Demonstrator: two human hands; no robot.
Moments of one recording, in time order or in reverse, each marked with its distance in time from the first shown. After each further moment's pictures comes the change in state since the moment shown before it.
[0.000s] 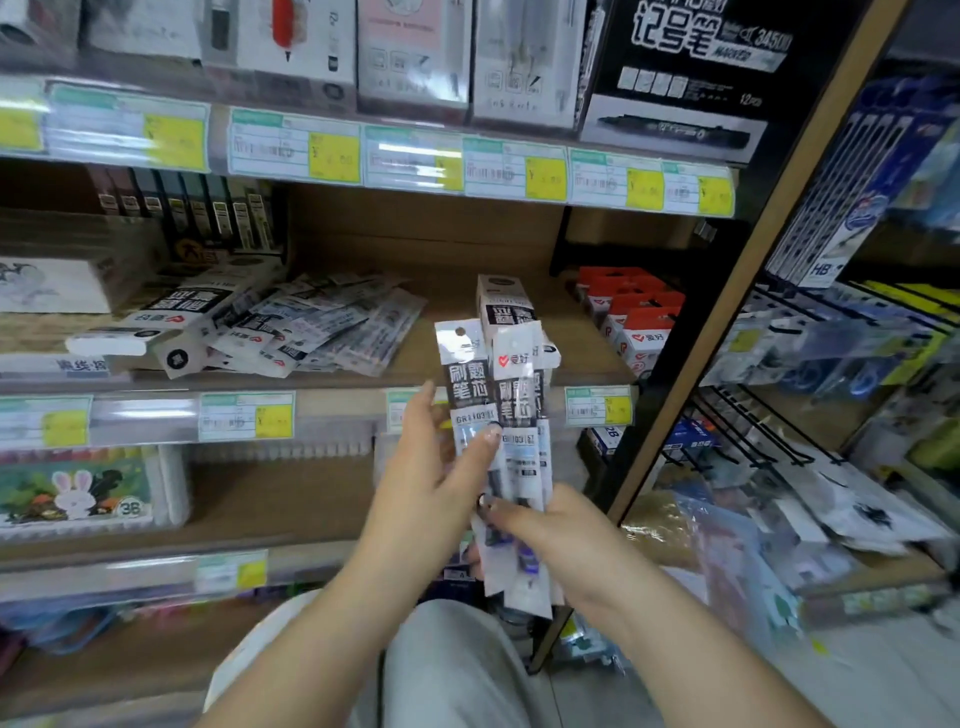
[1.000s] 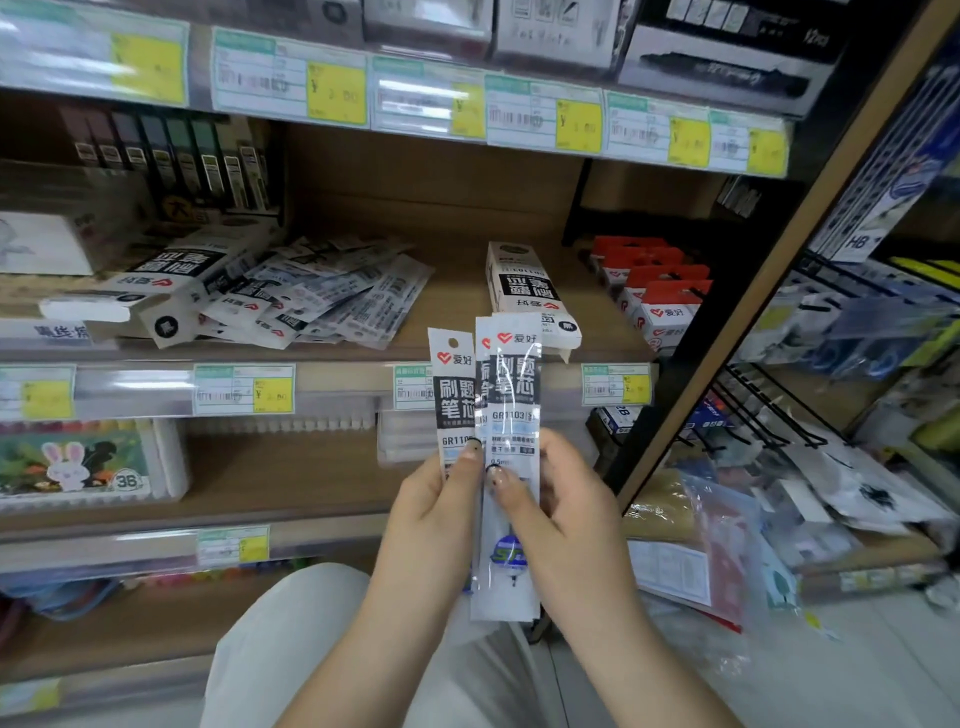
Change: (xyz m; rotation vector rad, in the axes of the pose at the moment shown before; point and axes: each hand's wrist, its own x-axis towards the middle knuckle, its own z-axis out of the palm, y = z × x) left_hand -0.023 -0.016 0.014 -0.507 0.028 -0.251; right_hand 0.000 0.019 0.021 -0.277 0.319 -0.526
